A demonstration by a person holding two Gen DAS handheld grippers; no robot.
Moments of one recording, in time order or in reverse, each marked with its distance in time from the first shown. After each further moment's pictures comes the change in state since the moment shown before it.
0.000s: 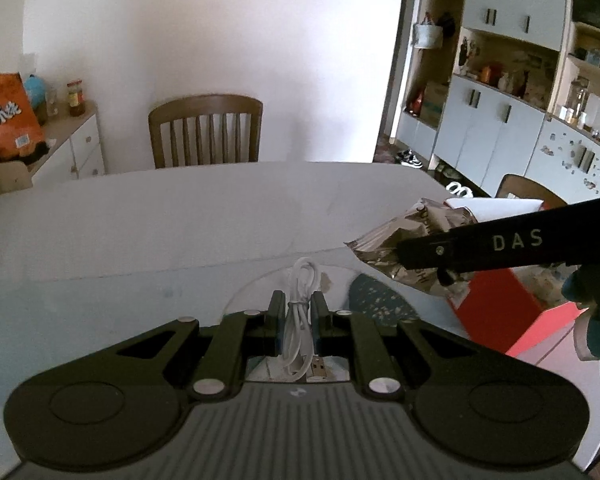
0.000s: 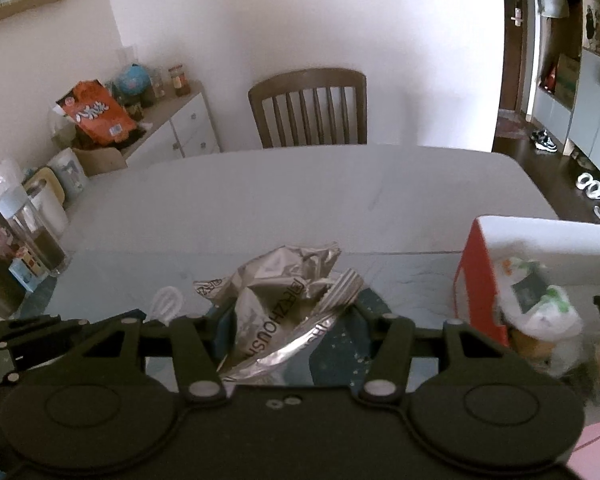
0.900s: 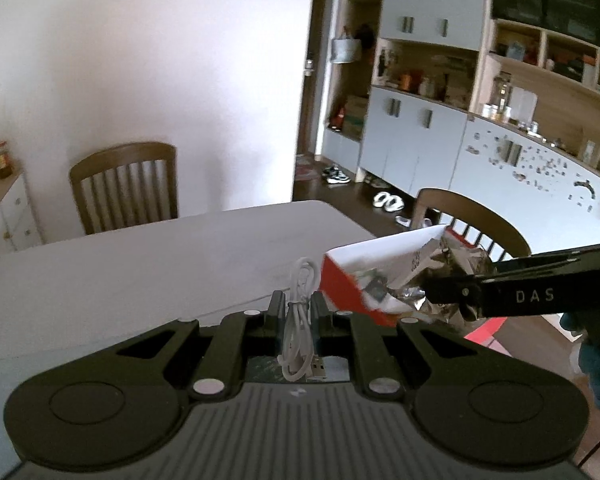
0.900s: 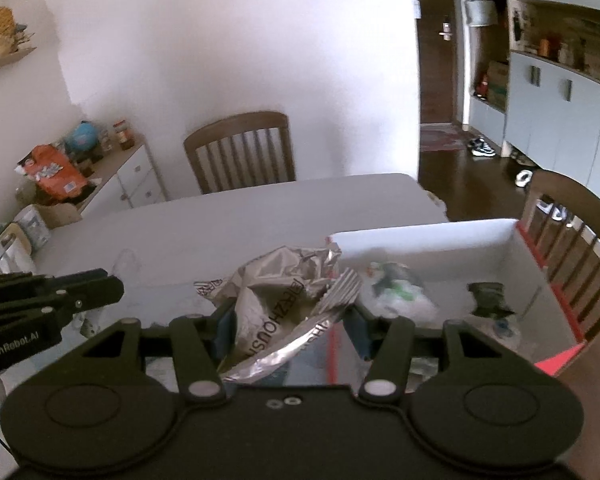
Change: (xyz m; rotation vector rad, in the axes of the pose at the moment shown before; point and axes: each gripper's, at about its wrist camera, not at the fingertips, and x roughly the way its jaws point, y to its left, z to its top) left arm -0.032 -0.090 0.064 0.135 -0.061 -0.196; right arm -0.102 -0.090 -0.019 0.114 -0.114 -0.133
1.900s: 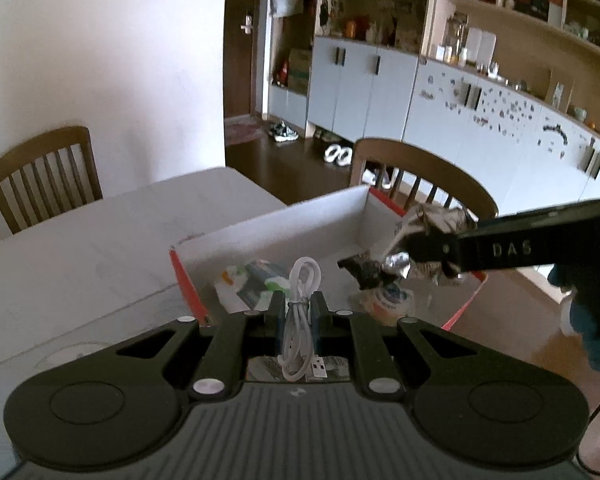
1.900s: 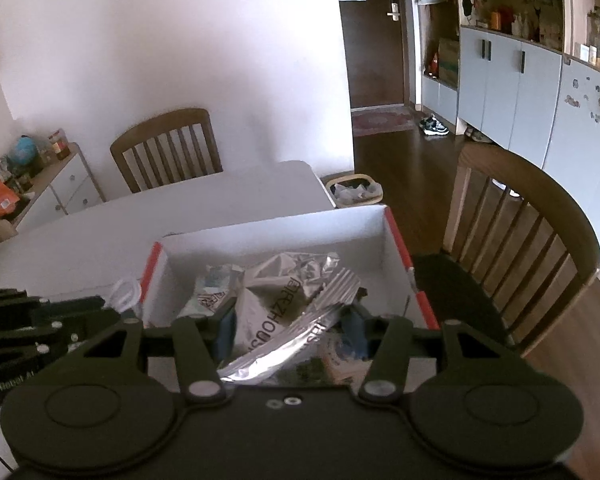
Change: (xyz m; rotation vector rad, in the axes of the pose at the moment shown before) left arm 0.129 -0.131 0.001 0.100 0.144 -0.098; right arm 0.025 -0.162 0.000 0.065 0.038 -0.089
